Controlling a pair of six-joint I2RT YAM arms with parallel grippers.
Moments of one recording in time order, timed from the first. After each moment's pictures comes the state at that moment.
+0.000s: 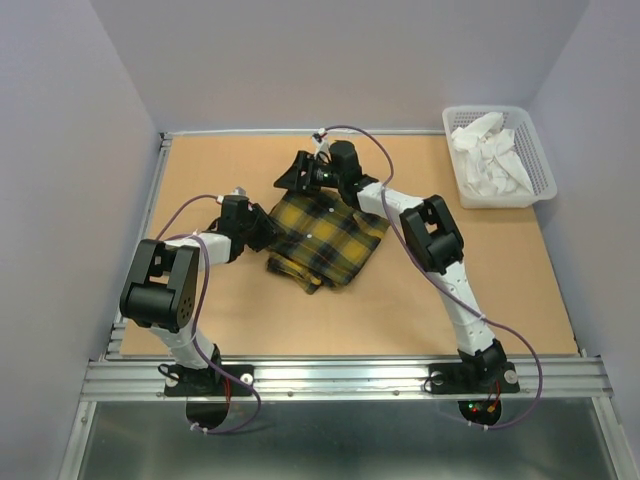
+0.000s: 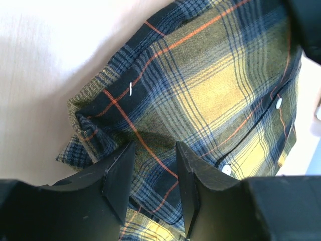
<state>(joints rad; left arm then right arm) -0.22 1.66 0.74 0.16 0.20 -0.84 0.55 2.48 1.94 0.31 -0.63 0.79</state>
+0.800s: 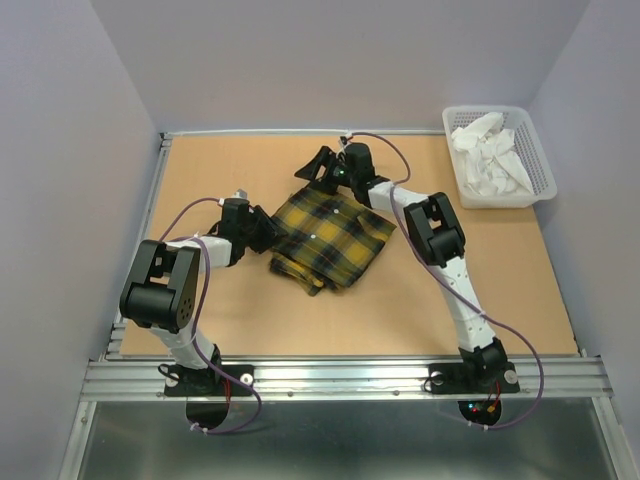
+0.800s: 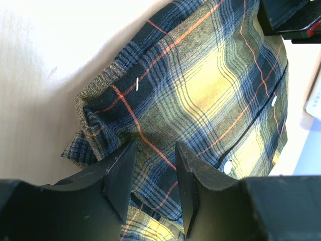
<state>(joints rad) -0.22 1.65 0.71 0.22 0.23 -0.87 0.46 2.58 1.98 0.26 -0.42 0.94</state>
